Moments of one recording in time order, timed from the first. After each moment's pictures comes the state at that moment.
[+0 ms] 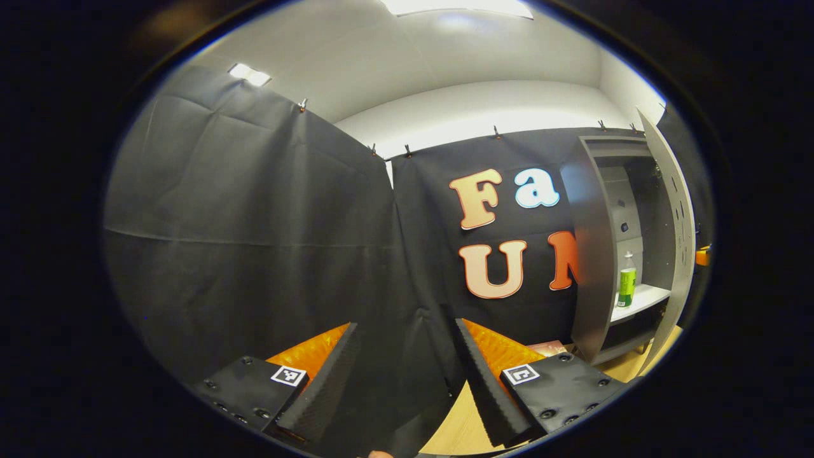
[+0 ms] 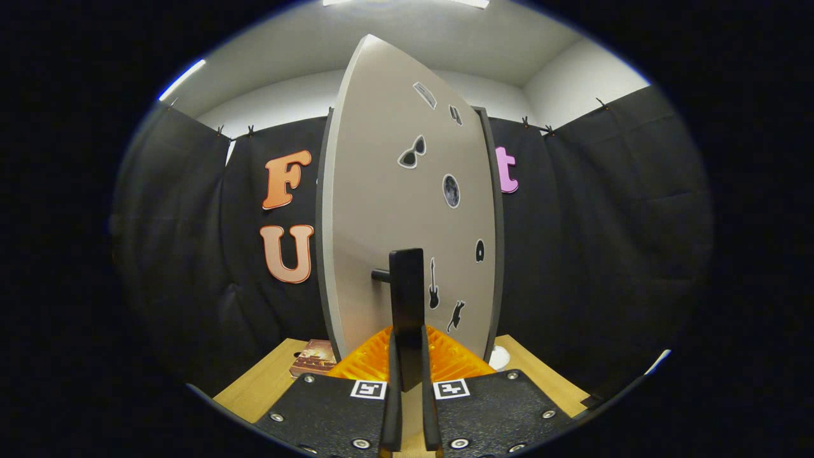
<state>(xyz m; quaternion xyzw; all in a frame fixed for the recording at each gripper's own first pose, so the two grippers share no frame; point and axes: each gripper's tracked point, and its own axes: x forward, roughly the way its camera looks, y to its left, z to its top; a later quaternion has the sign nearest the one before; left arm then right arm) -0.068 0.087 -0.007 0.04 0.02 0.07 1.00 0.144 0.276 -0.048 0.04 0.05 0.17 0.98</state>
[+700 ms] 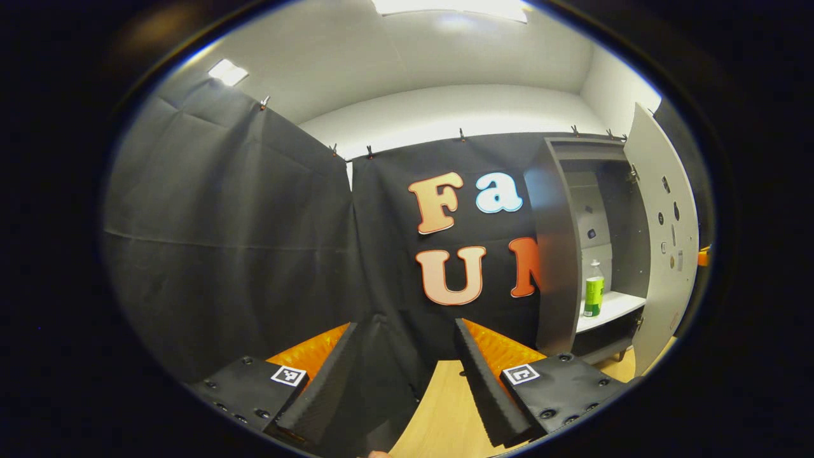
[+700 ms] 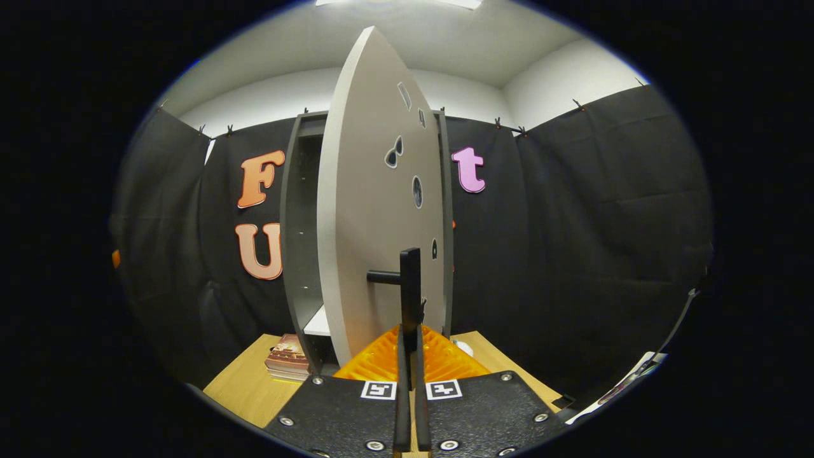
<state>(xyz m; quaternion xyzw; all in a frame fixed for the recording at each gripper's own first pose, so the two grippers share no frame) -0.027 0.000 -0.010 0.03 0.01 -0.01 1.00 0.141 0.228 -0.053 0.04 0.05 0.11 0.99</state>
